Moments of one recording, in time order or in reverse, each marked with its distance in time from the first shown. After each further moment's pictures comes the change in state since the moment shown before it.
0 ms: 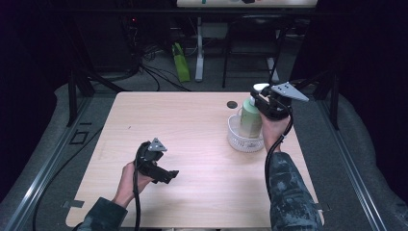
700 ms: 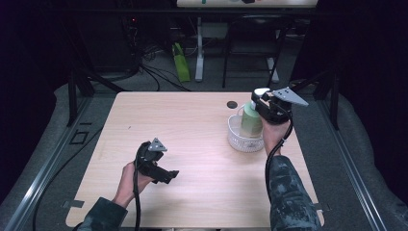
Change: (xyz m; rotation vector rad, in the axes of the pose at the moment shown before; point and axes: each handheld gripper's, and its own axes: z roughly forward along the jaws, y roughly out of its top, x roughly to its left) left arm 0.000 0.000 0.000 0.001 -0.002 0.002; right arm -0.004 -0.015 -0.001 0.015 -0.006 0.011
